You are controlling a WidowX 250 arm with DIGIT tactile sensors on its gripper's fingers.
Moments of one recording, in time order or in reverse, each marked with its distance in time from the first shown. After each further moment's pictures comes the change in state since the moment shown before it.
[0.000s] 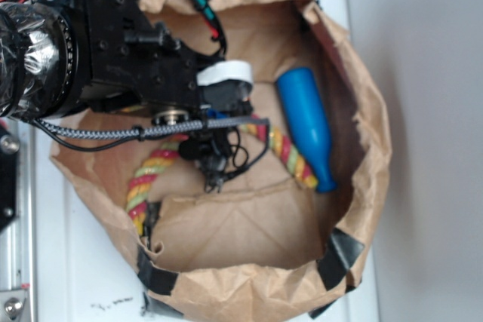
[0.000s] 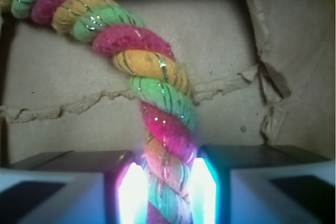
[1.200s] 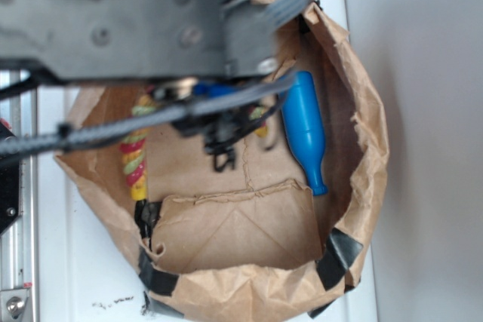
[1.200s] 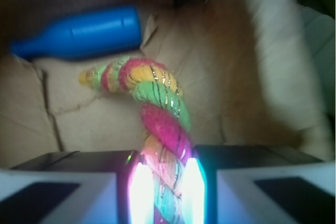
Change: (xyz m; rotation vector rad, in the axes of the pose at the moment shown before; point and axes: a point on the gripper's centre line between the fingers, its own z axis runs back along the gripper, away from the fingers) arm 0.042 0.002 0.137 0.134 0.054 0.121
